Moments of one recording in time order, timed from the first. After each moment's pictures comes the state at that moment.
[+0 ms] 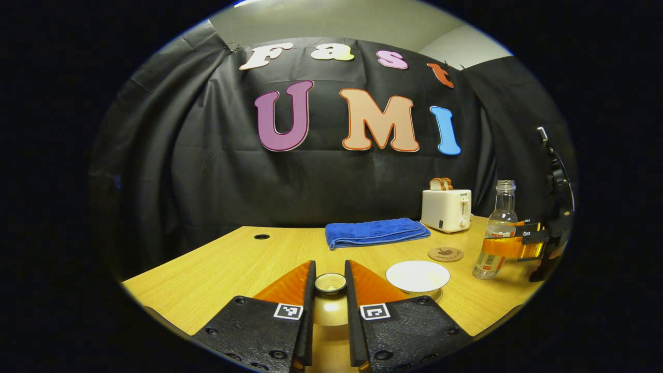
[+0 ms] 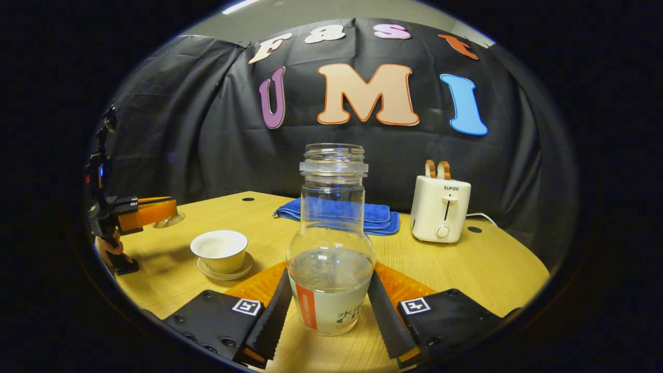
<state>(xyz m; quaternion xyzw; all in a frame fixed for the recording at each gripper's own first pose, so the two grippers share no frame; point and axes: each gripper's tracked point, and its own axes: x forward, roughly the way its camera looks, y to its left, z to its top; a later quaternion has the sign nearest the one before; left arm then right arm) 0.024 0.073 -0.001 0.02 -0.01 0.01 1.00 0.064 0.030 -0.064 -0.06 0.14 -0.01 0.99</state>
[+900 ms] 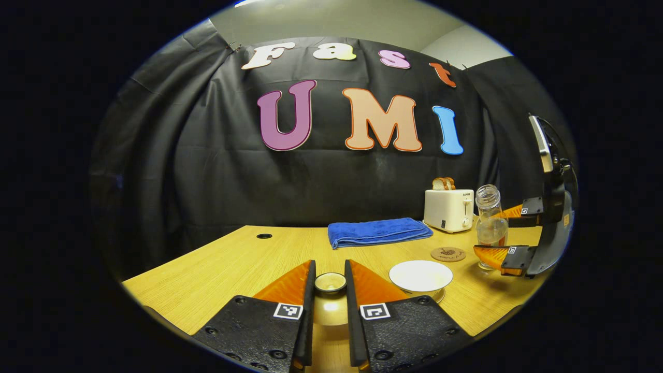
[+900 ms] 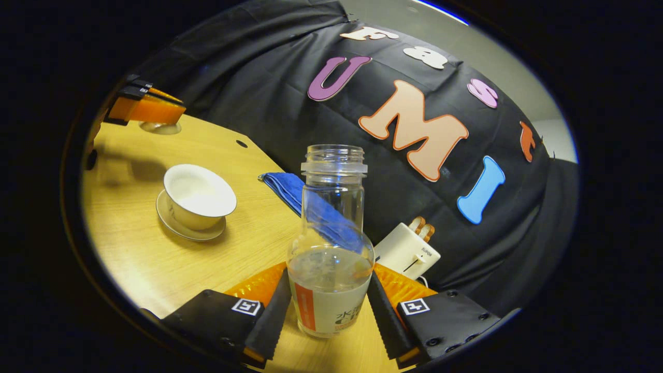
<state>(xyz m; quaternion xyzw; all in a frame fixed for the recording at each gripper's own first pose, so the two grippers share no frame) 0.023 0.074 -0.001 0.02 -0.01 0.01 1.00 0.082 0.040 -0.053 -0.38 0.13 -0.05 0.91</state>
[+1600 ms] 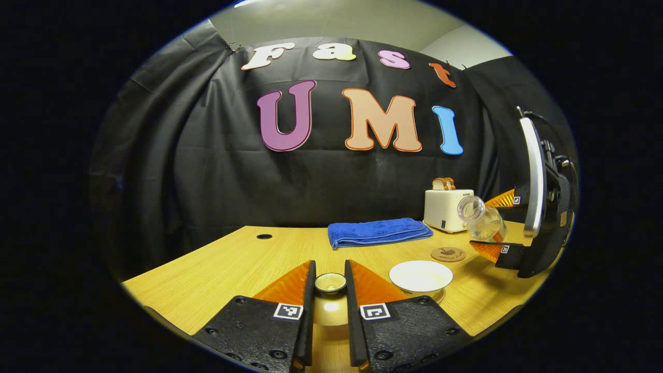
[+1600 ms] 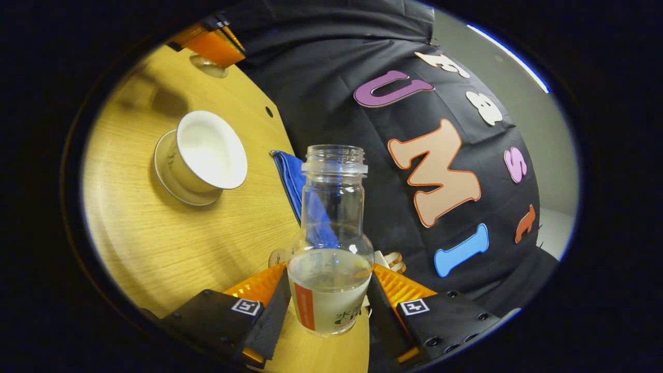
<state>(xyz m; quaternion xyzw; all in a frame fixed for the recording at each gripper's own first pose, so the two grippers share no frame) 0.024 0.074 -0.003 0.02 -0.01 0.01 1.00 0.094 0.053 -0.051 -0.57 0.13 -0.02 0.81</state>
